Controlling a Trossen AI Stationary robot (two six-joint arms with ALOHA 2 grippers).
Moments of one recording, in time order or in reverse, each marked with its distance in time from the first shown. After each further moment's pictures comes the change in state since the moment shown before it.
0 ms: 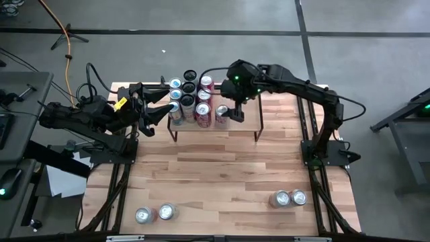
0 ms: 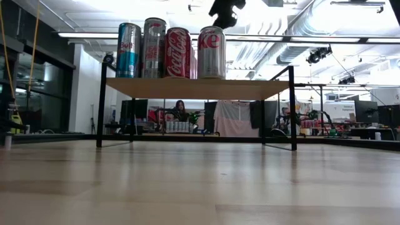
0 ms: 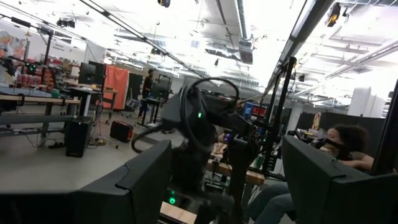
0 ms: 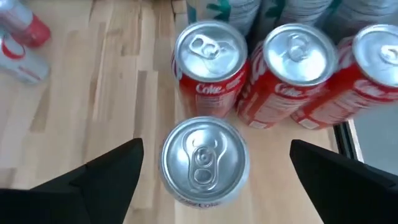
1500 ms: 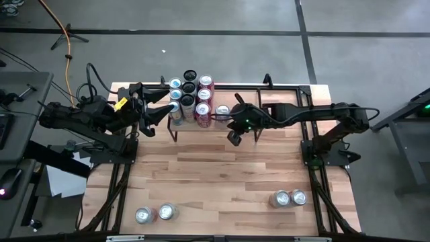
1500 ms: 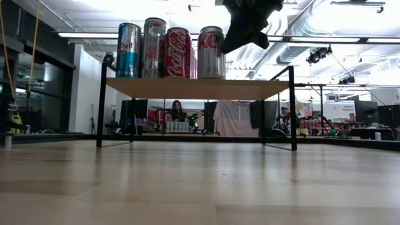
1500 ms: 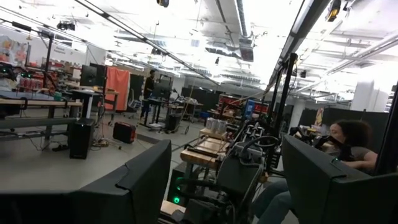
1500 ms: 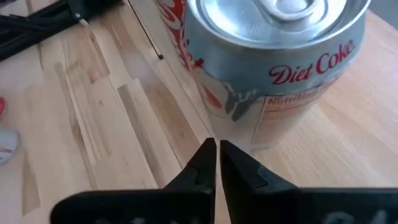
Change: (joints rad) left arm 0.000 0.000 0.000 -0.006 -0.001 0.025; right arm 0.228 -0.277 -0.705 0.513 0.352 0.638
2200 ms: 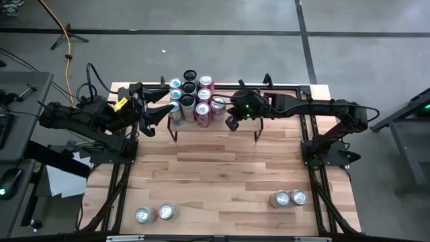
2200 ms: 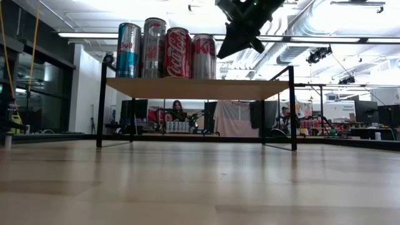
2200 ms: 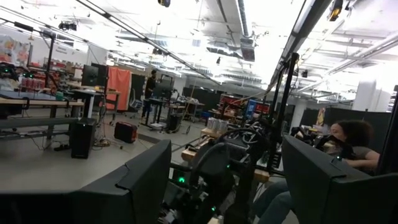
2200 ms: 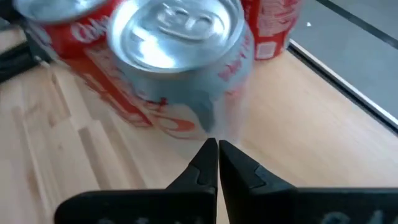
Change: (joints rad) left arm 0.000 0.000 0.000 -0.001 -0.005 0.001; right arm -0.126 0.006 0.000 0.092 0.026 -0.052
